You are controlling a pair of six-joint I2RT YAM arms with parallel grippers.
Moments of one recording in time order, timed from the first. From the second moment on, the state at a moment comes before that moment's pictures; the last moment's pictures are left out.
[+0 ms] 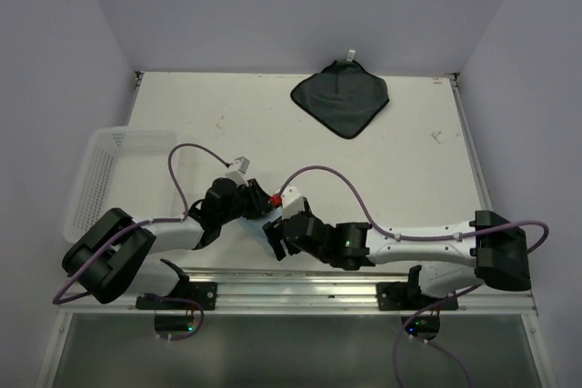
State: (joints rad) left arm -0.61 1.36 0.30 0.59 0.18 -0.81; right arm 1.41 1.38 0.84 -0.16 0.52 0.48
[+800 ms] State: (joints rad) left arm -0.61 1.35 0.29 0.58 0.18 -0.81; right arm 1.07 1.52 0.66 0.17 0.06 0.69
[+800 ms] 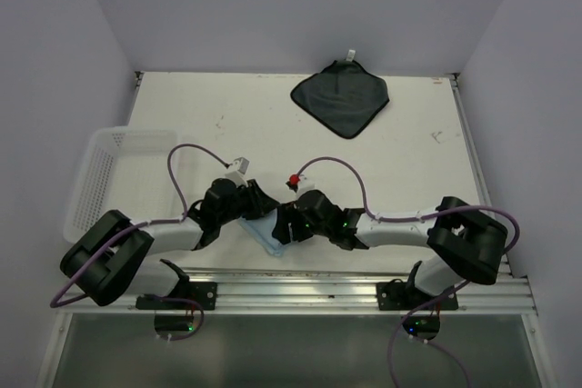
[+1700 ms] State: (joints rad) left arm -0.58 1.22 0.50 0.20 0.11 -0.71; right arm 1.26 1.57 0.68 0.21 0.40 0.57
